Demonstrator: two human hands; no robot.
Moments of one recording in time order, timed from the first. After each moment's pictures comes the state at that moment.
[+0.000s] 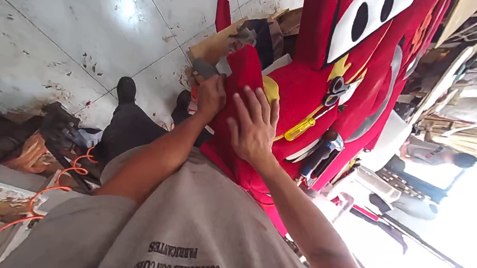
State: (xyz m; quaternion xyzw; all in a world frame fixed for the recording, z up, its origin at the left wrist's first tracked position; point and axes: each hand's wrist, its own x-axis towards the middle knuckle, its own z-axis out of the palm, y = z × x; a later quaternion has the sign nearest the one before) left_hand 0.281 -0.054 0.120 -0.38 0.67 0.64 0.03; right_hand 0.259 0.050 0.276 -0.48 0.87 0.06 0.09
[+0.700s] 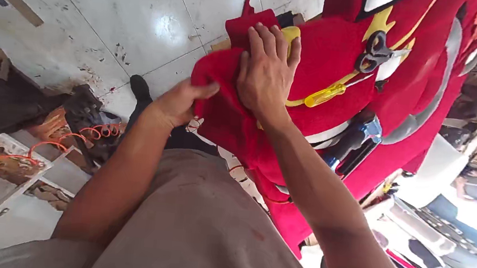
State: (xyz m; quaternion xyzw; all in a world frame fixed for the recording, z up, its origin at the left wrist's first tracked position) left_hand 0.432 -0.041 0.208 -0.26 0.24 0.93 -0.01; right_hand 0.256 0.040 0.265 -0.47 0.88 0.06 0.08
